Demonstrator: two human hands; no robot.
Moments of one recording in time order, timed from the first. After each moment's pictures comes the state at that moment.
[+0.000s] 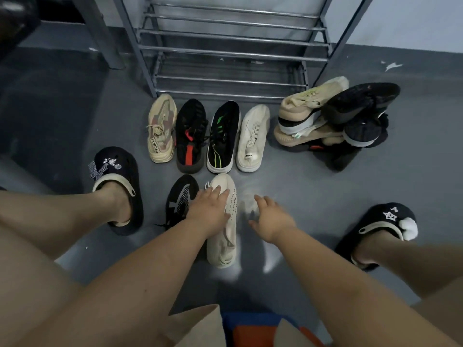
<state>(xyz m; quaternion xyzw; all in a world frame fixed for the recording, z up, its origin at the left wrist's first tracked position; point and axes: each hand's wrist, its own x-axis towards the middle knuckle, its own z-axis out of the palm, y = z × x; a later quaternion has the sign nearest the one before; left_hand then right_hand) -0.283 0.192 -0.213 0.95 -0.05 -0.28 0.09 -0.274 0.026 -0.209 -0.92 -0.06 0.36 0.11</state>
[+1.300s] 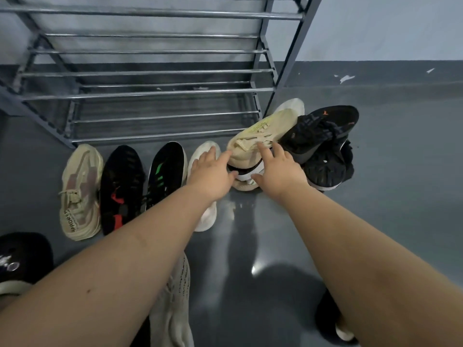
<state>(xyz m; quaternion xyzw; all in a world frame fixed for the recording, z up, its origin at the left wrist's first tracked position) -0.036 0.081 -0.189 0.95 -0.04 -0.22 0.20 -0.043 -0.070 -0.165 -0.98 -0.01 0.19 0.05</state>
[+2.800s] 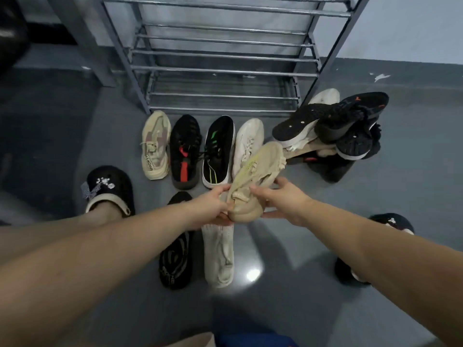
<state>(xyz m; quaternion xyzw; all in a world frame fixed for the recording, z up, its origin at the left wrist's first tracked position) -0.230 0.190 -0.164 0.66 0.17 -0.41 0.61 -0.207 0.010 -0.147 -0.69 0.20 0.34 0.60</state>
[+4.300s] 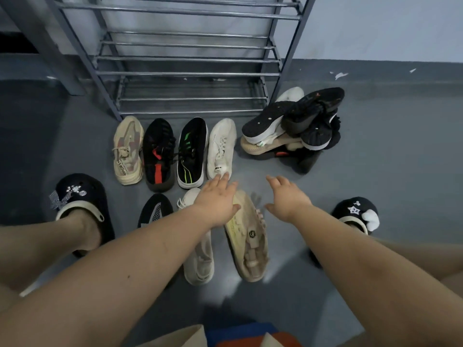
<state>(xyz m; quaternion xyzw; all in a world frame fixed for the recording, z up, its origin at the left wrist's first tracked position) -0.237 0.123 -0.171 0.95 -0.16 -0.25 0.08 -0.230 -0.060 -0.162 -0.96 -0.02 0.28 0.07</state>
